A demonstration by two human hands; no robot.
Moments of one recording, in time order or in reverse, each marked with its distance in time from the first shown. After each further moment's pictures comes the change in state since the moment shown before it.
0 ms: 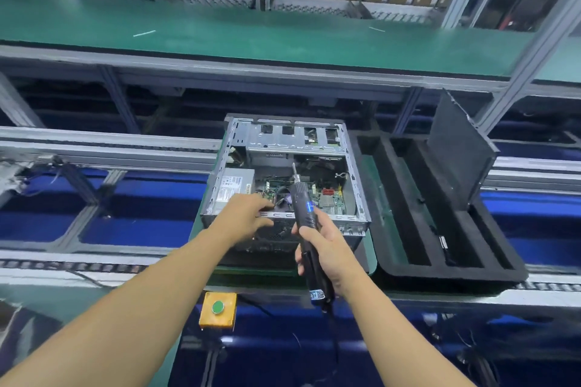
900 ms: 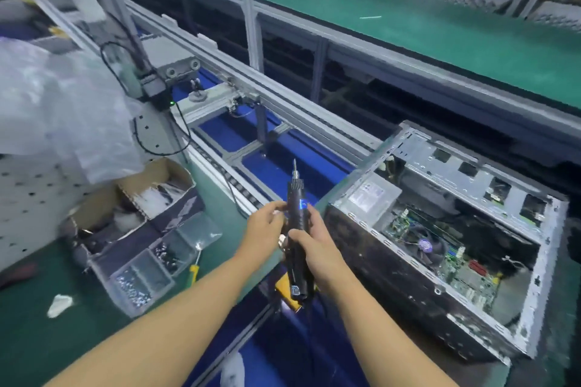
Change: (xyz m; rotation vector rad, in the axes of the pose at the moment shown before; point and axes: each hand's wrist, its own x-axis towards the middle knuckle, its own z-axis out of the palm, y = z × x) left_hand -0.149 -0.021 0.005 -0.926 0.778 -0.963; right_hand 0.060 0.047 0.149 -0.232 -0.697 0.166
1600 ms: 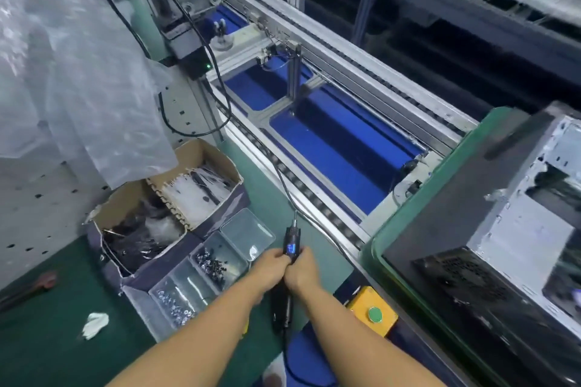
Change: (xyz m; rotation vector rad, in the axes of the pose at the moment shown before) left_hand 0.089 -0.183 -0.104 0.150 -0.224 -0.622; right_hand 0.172 0.166 0.140 -0.587 0.258 0.519
